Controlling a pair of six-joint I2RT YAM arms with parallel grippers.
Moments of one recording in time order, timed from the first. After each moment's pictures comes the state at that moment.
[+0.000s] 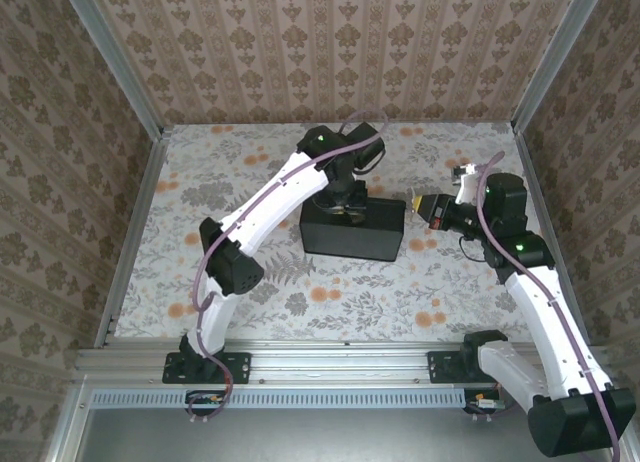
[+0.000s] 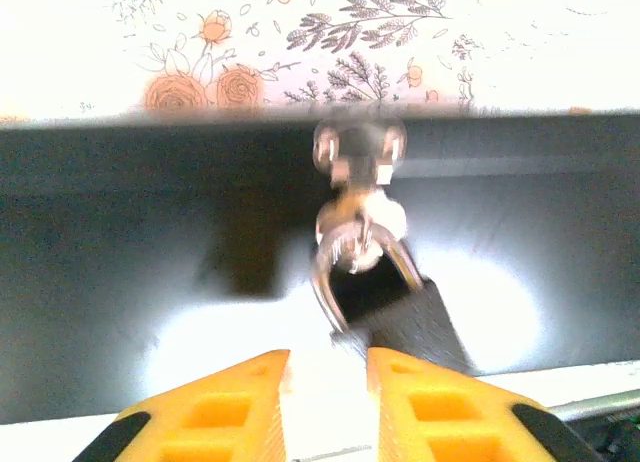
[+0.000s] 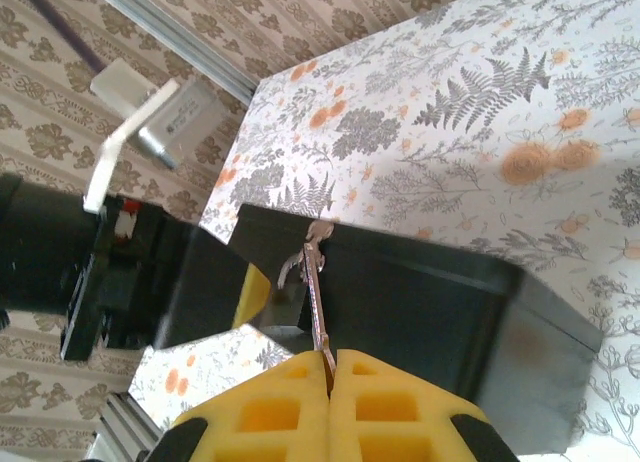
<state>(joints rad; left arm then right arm) -0.90 2.17 2.45 -1.61 0.01 -0.72 0.08 0.90 0.89 -0.47 -0.60 0.47</state>
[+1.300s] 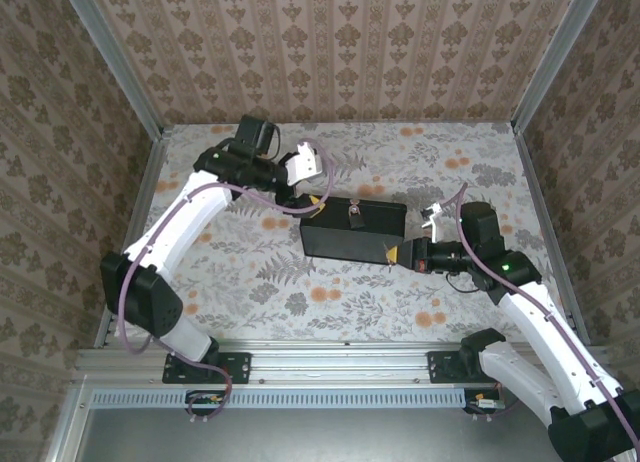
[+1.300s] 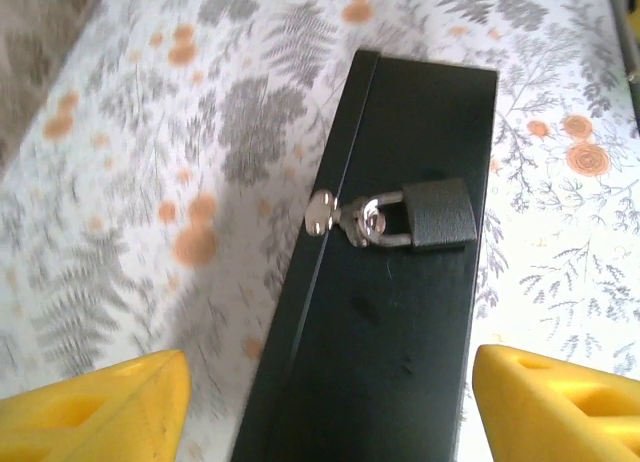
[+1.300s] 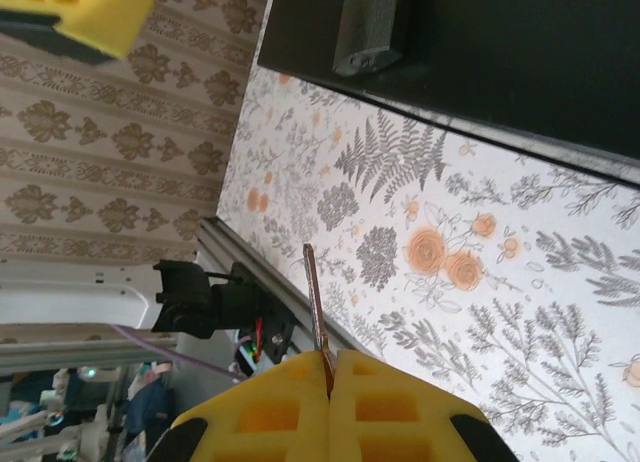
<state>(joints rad) -0.52 1.60 1.59 -0.86 0.72 0.86 0.27 0.81 0.73 -0.61 -0.78 0.57</state>
